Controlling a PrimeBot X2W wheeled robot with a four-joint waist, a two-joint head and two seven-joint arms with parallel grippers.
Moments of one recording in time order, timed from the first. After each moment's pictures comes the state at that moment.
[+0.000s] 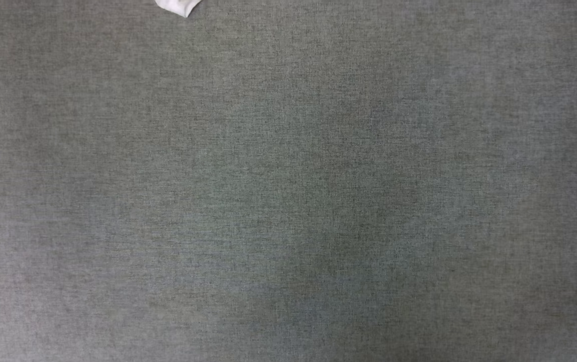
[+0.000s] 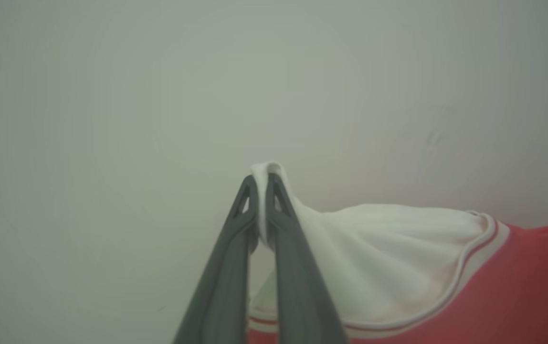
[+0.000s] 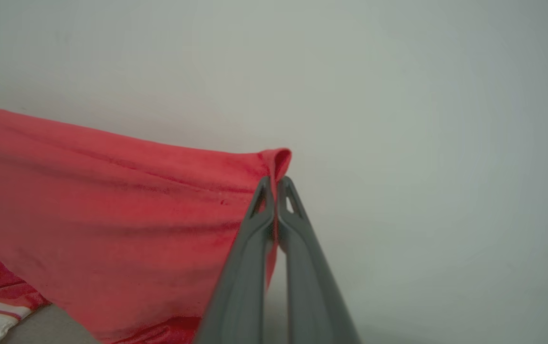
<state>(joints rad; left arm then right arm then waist) -1.50 0.47 -0.16 0.72 -0.48 -0.13 -0.26 -1.54 -0.28 0.17 0.71 0.21 0.13 0.05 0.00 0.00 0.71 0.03</state>
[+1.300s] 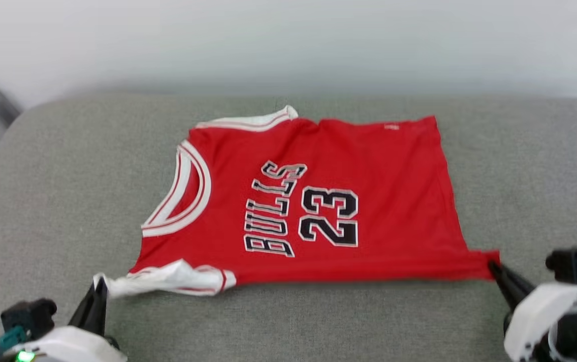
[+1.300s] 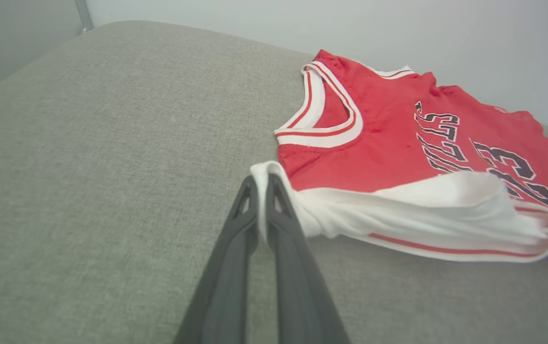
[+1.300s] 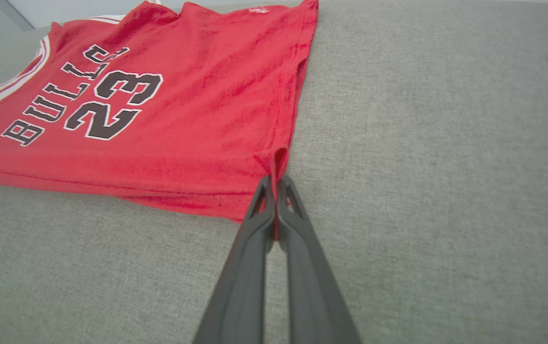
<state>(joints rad) -0.04 0.44 -0.20 0.33 -0.72 0.00 -0.19 -0.12 -0.35 0.13 0.26 0.47 0.13 0.19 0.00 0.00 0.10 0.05</state>
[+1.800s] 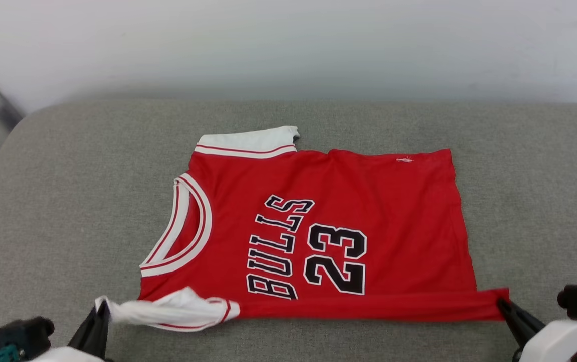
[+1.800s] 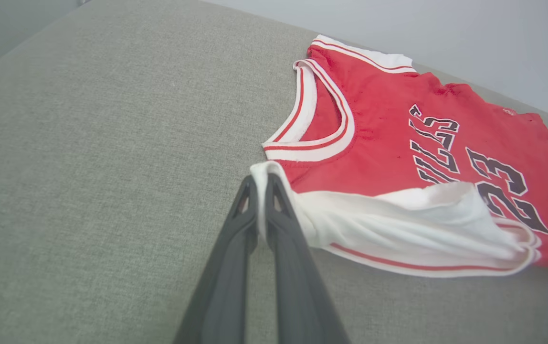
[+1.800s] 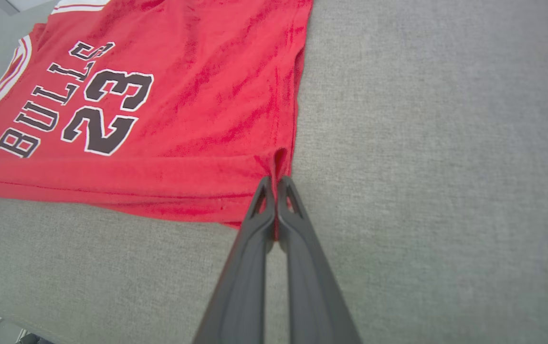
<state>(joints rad) 0.20 0.50 -0.17 -0.04 -0.77 0.15 -0.02 0.16 -0.23 -0.04 -0.07 0.40 0.13 0.42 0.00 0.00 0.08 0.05</state>
